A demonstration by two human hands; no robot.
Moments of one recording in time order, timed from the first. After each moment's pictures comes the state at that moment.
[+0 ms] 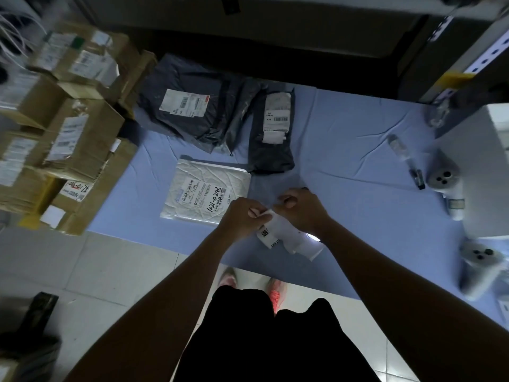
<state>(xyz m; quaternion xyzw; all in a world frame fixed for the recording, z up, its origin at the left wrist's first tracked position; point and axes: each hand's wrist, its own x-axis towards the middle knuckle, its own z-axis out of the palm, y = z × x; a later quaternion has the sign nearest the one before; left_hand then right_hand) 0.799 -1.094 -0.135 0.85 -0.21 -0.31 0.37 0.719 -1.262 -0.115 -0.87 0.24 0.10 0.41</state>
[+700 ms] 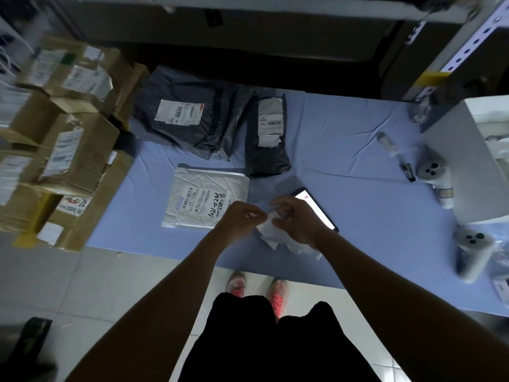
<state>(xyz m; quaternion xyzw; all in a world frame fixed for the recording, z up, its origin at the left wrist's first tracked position) 0.810 -1.082 -0.133 0.79 -0.18 -0.38 0.44 0.701 -1.234 -0.115 -0.81 0.25 0.07 0.52</state>
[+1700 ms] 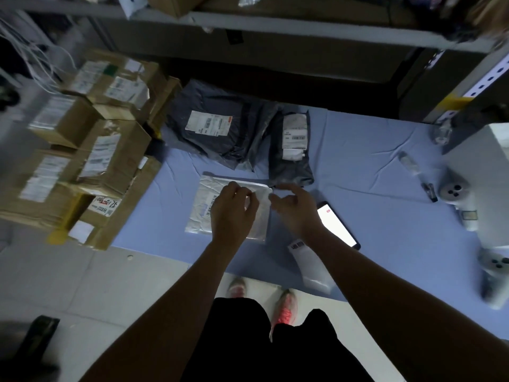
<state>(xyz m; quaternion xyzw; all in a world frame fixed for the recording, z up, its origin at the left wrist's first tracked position) 0.837 -1.043 -0.096 0.90 -0.28 0.13 0.31 0.766 -1.188 -0.075 -0.74 0.35 -0.01 0.58</state>
